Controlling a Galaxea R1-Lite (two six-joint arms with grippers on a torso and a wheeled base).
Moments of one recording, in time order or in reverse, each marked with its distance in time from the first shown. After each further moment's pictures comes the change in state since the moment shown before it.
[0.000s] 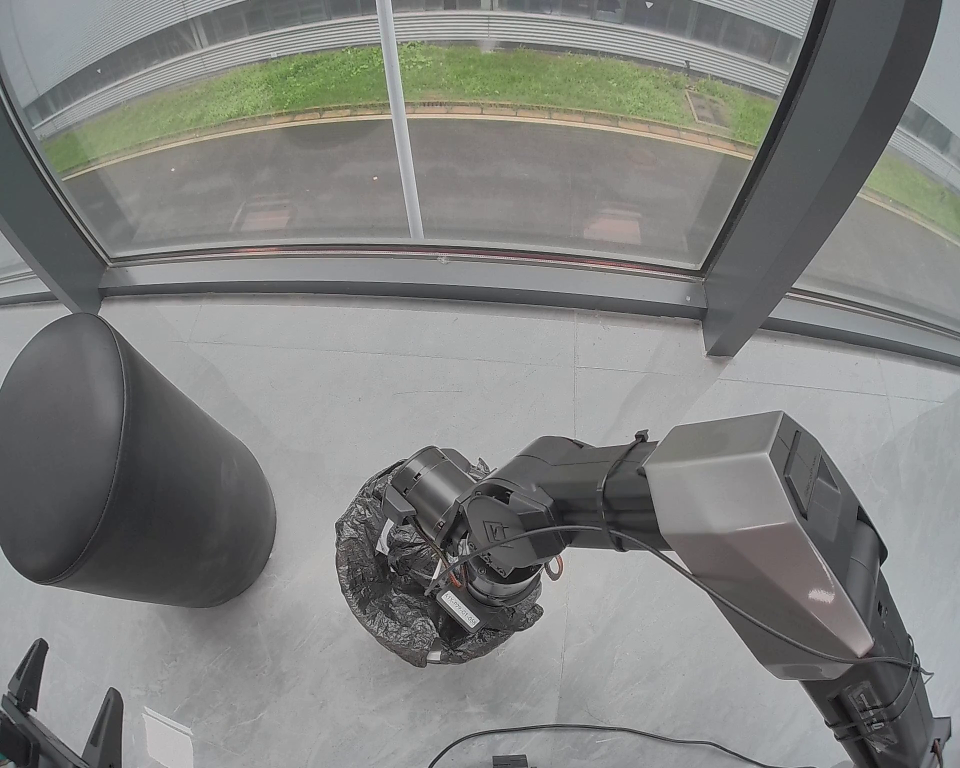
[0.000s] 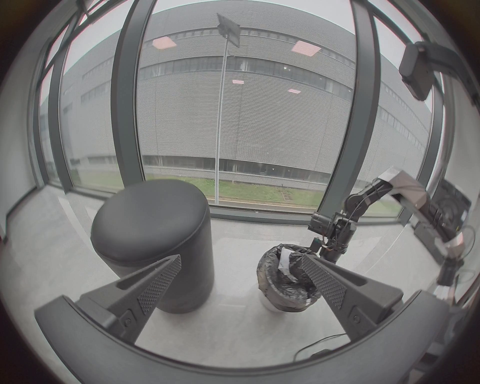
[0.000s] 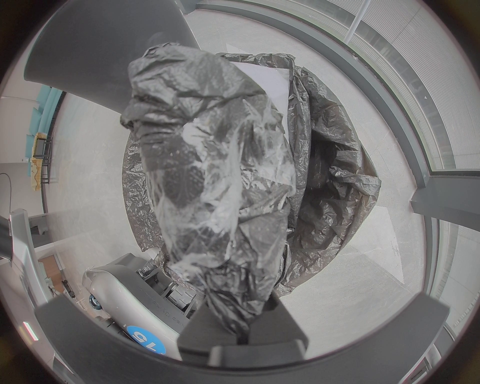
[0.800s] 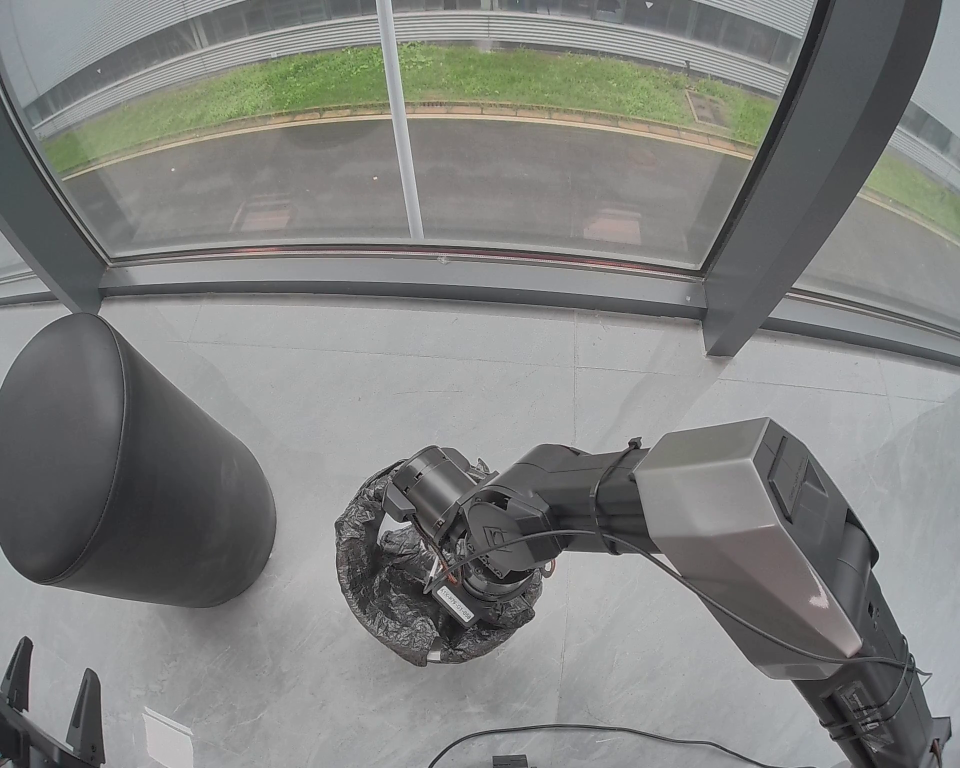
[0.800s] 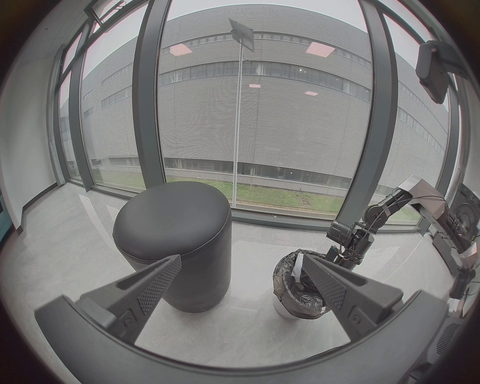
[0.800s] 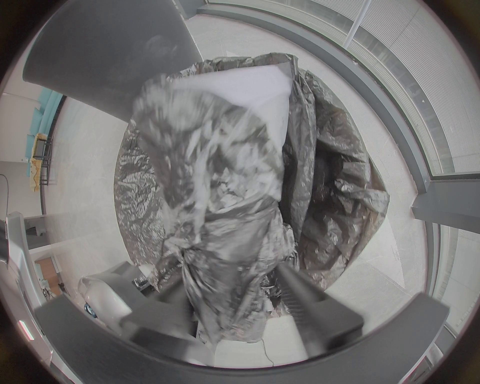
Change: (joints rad) left arm -0.002 -0.019 0.000 0.003 0.133 -0.041; right arm -0.010 0.025 0.000 -0.079 -0.004 -0.029
